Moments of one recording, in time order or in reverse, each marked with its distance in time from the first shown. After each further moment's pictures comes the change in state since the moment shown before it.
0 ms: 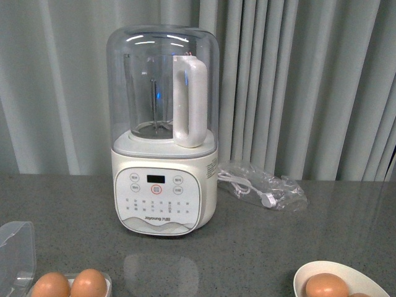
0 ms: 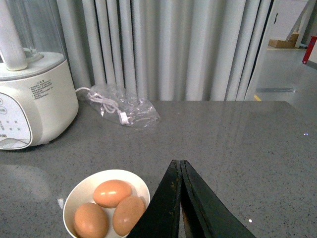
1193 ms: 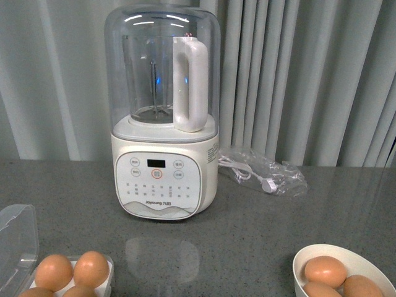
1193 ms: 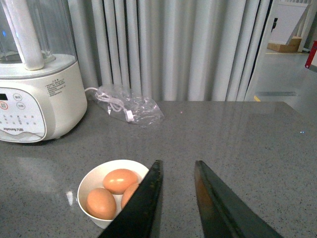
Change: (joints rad) left arm 0.000 0.000 0.000 0.000 0.000 0.000; right arm 0.000 -0.530 0.000 -0.526 -0.002 0.000
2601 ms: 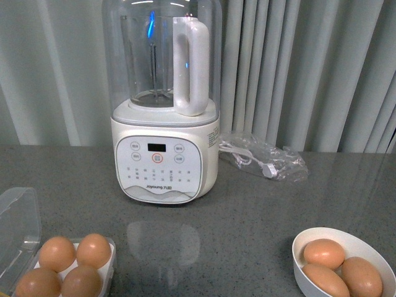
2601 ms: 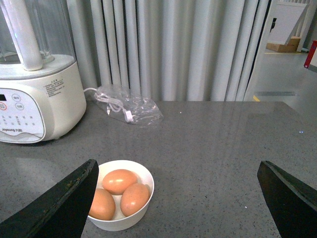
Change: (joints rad) left arm 0.348 1.096 0.342 0.468 0.234 0.093; right arm 0.000 -0.001 0.000 0.000 -0.001 0.000
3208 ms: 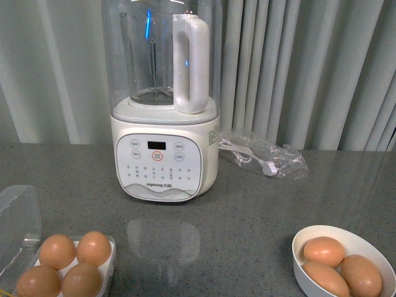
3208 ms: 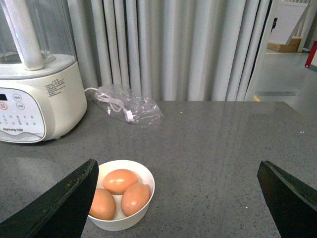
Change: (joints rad) left arm -0.106 0.185 -0.008 0.124 -0.110 0.169; right arm 0.000 0.000 0.000 0.000 0.000 0.000
